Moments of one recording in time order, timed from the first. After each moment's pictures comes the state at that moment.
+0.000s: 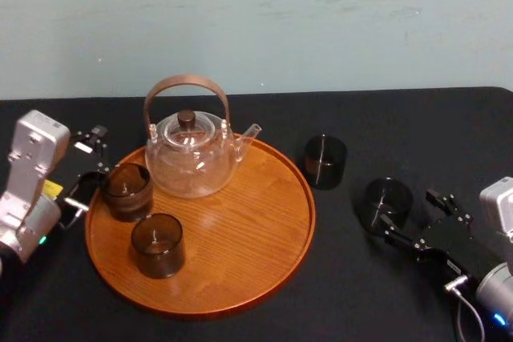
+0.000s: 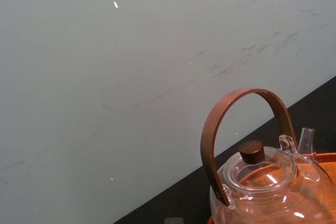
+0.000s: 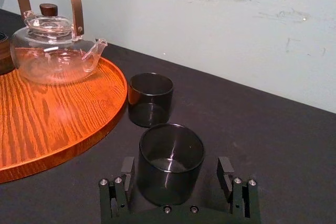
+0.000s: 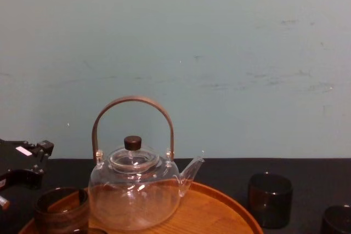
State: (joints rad) left arm -0.20 0.60 0.45 -1.41 -0.25 -0.12 0.03; right arm -0.15 0.56 -0.26 -1.63 0.31 -0.07 0.15
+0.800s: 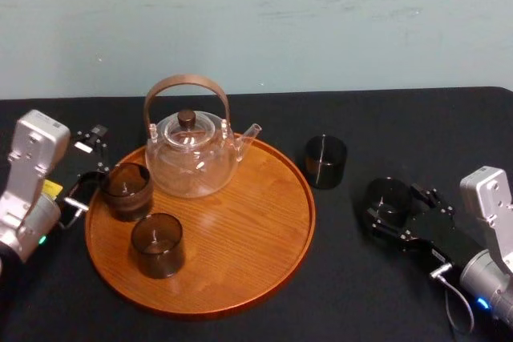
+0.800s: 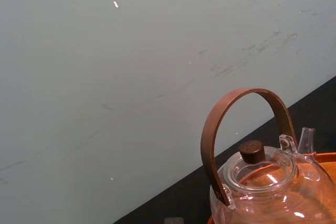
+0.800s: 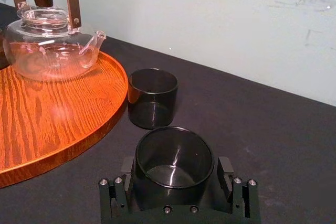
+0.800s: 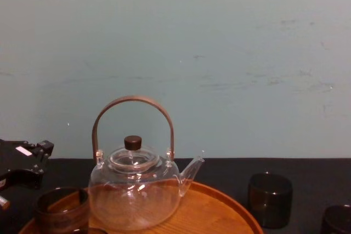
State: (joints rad) left arm -0.20 0.60 0.45 -1.41 -0.25 -0.12 0.03; right arm -0.05 0.48 -0.25 -1.49 0.27 -0.06 0.25
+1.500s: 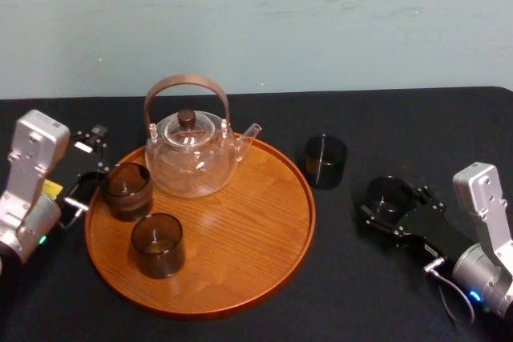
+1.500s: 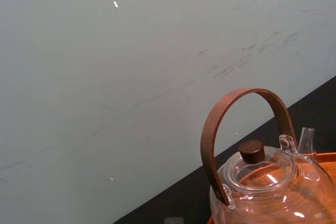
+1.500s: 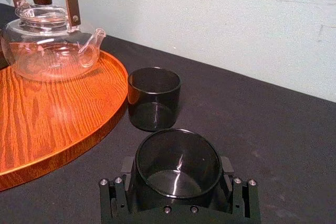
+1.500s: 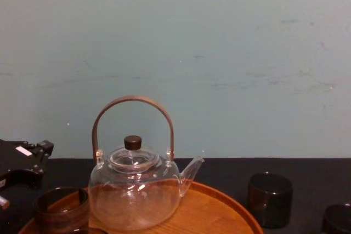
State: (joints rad) left arm -0.20 0.60 0.45 -1.41 -0.25 -0.12 0.03; right arm 0.01 0.43 -0.23 -1.40 0.25 -0.08 0.32
